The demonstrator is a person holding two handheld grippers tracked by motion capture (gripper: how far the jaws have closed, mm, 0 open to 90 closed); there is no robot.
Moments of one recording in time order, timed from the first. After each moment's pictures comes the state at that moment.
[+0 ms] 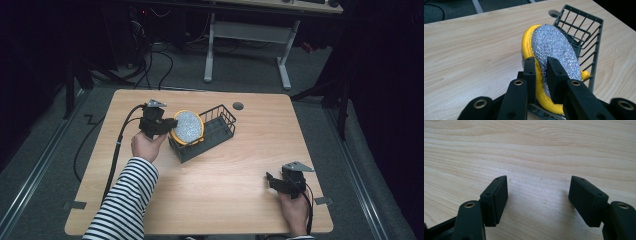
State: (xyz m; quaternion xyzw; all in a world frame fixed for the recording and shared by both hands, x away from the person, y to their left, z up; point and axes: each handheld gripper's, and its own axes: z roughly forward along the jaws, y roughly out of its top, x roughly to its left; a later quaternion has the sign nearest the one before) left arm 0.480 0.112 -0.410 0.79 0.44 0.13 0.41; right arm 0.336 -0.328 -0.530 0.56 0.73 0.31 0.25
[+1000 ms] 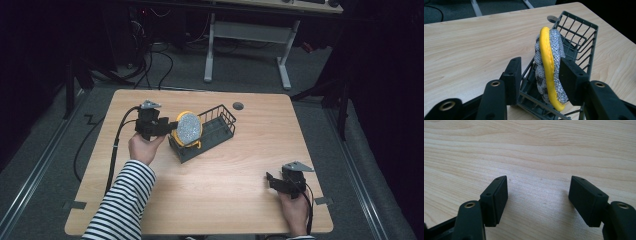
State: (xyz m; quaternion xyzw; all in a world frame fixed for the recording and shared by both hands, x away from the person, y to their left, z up) left arm 0.473 0.123 -0.409 0.77 0.45 0.13 0.44; right arm 0.336 -0.329 -0.530 0.56 0.73 0.31 0.25
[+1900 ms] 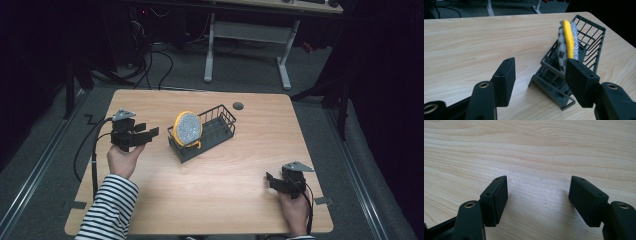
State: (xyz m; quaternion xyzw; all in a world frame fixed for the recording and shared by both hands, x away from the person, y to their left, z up) left arm 0.432 0.182 -0.410 0.73 0.49 0.15 0.46; right arm 0.336 -0.329 -0.530 0.56 0.73 0.31 0.25
